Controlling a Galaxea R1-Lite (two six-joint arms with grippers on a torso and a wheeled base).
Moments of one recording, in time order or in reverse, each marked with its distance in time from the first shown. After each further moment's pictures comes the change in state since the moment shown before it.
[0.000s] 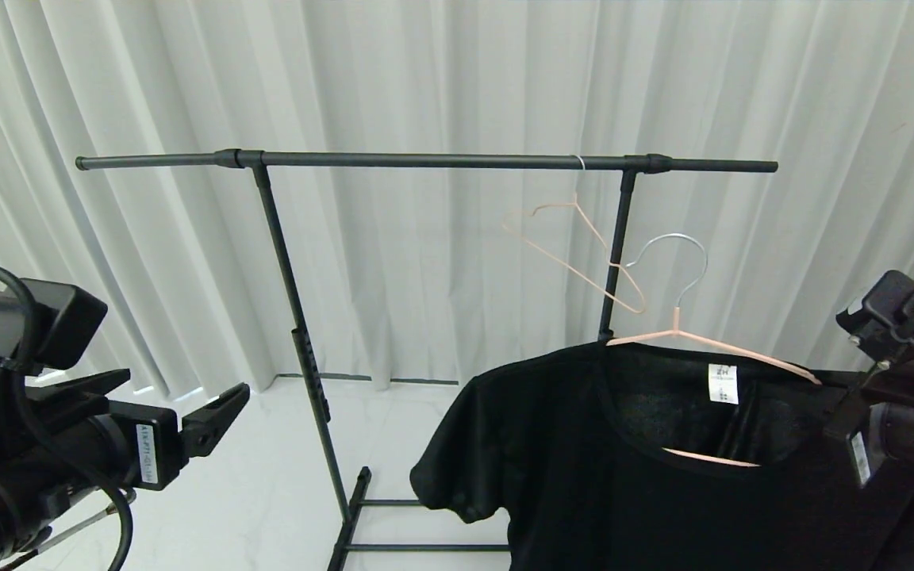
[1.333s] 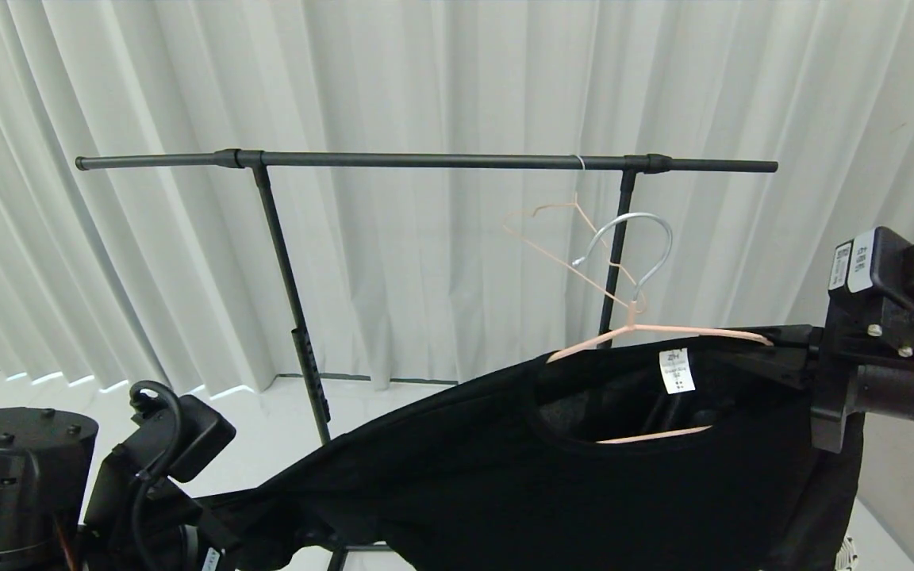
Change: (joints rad) left arm 0.011 0.121 0.185 -0.034 -0.393 0.156; right arm -0.002 0.079 -0.150 -0.013 0.379 -0.243
